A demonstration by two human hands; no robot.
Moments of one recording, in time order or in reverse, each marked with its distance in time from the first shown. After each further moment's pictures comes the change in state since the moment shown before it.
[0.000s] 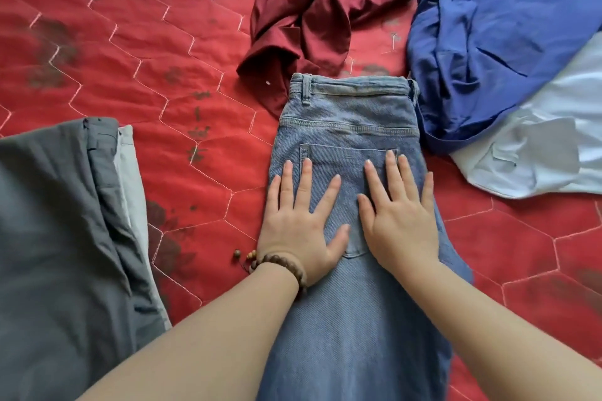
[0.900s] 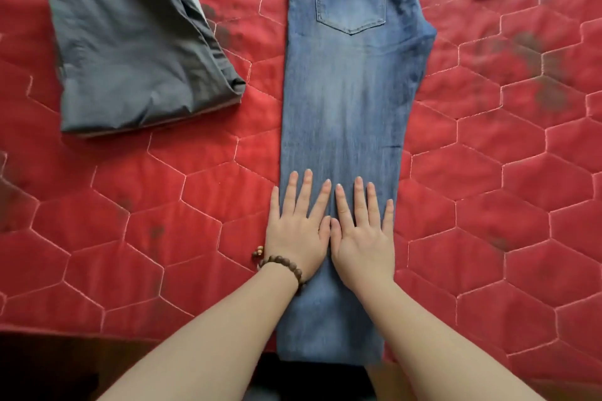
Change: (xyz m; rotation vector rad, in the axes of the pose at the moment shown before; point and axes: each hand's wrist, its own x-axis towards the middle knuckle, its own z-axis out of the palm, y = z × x) left_hand -0.393 0.052 -0.027 -0.041 -0.312 -0.005; right_hand -0.424 -0.107 -0.022 0.058 -0.254 0.085
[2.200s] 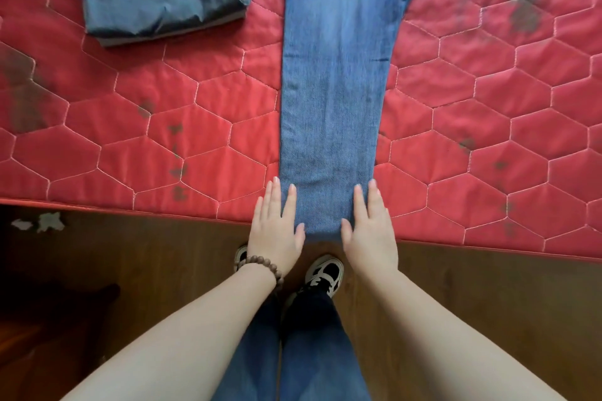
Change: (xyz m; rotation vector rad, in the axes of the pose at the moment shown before) left_hand -0.184 0.007 0.020 -0.268 -0.070 -0.091; right_hand -0.169 0.015 0.002 0.243 -0.161 0.140
